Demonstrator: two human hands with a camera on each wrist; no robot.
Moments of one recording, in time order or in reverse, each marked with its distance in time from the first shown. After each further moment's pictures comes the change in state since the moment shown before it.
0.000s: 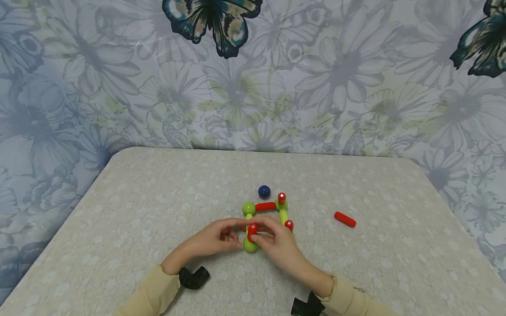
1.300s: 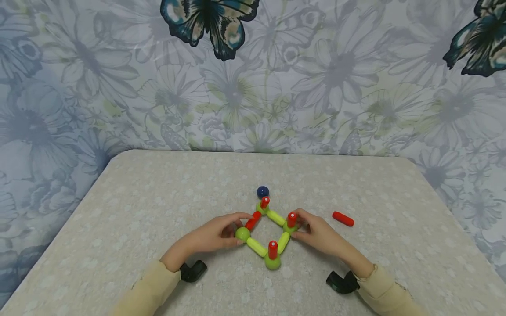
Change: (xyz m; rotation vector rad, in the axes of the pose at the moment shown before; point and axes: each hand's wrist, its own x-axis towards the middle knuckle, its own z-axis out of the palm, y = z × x) left_hand 0.012 0.013 -0.008 0.251 -0.053 0.021; right_hand -0.005 0.033 -0.103 -0.568 -0.191 -0.016
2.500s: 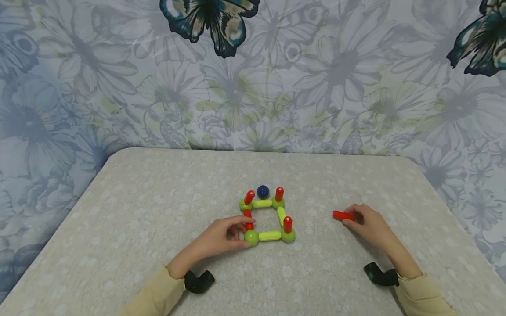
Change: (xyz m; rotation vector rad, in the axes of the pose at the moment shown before) left_hand 0.002 0.011 0.022 -0.036 0.176 -0.051; right_hand -0.055 0.057 -0.077 -0.274 0.219 0.228
